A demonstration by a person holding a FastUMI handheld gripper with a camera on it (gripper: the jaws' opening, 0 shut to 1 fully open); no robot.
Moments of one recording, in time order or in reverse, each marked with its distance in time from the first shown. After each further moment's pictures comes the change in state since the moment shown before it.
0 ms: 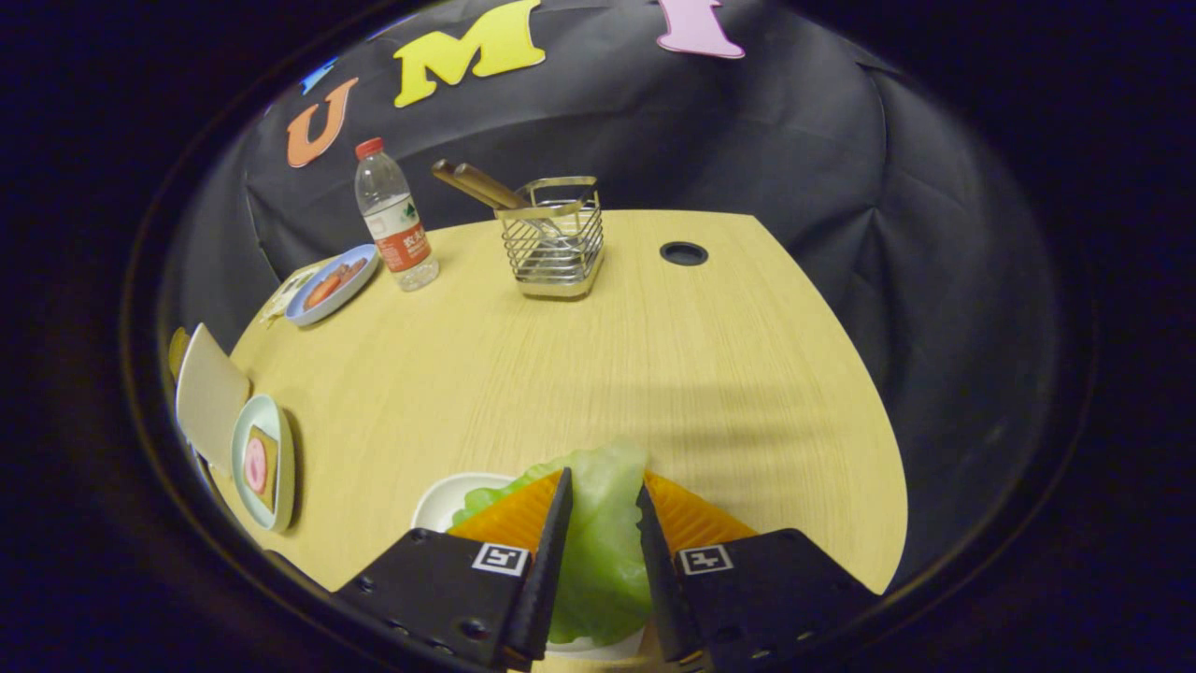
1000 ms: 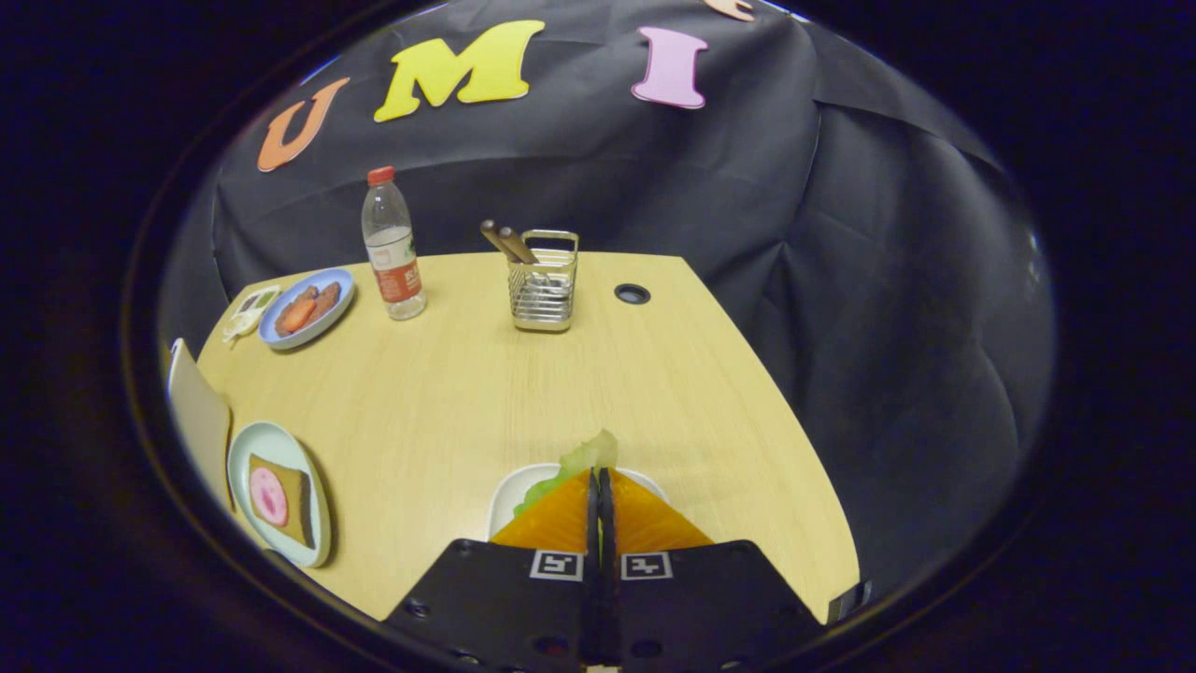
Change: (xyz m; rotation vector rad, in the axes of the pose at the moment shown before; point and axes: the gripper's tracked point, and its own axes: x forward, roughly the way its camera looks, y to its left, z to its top) arm -0.110 0.057 0.008 0.078 -0.089 -0.282
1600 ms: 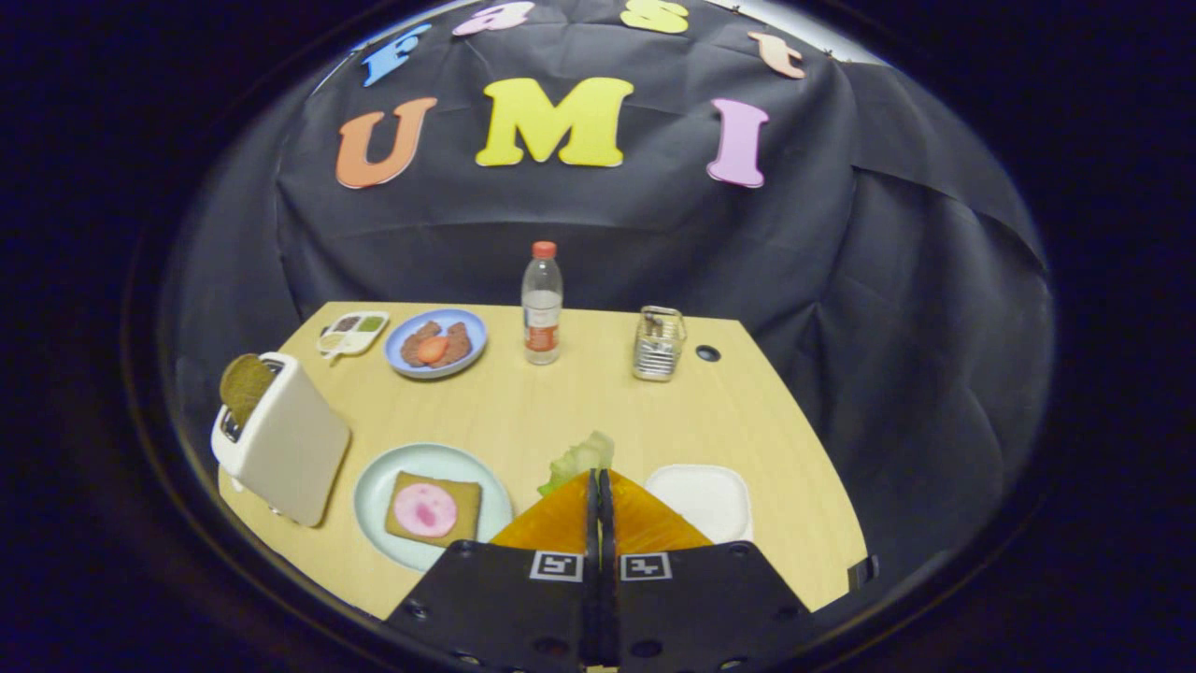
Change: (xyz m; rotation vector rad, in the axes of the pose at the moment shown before) arm -0.156 0.146 0.015 -0.099 -0.109 0.154
